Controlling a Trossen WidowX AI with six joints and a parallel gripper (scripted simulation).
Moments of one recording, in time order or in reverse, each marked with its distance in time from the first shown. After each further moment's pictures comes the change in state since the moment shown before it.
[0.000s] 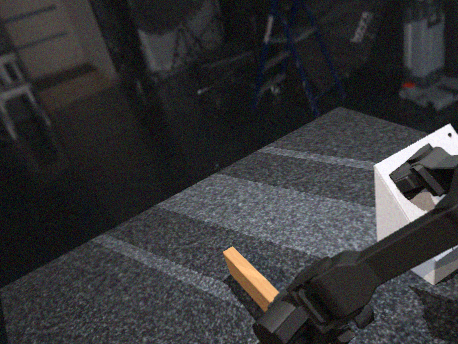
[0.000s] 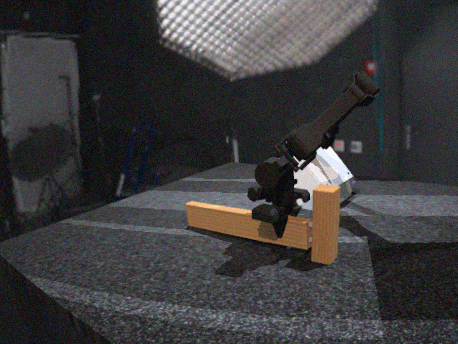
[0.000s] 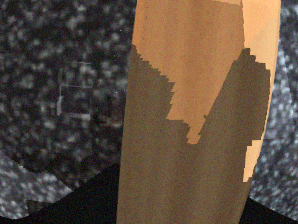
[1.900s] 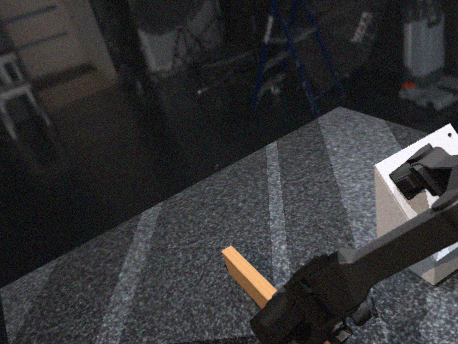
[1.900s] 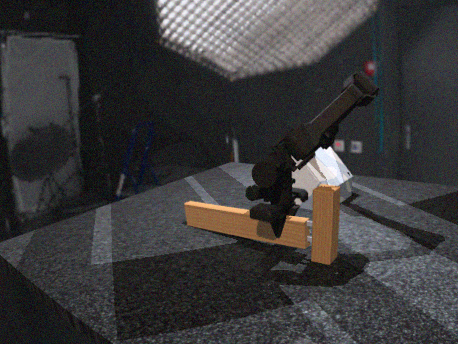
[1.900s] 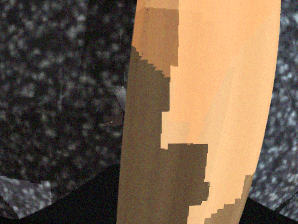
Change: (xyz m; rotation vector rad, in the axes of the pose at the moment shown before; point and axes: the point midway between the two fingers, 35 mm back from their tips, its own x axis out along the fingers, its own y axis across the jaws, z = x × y) arm -0.001 0.000 0.005 -0.002 0.001 0.001
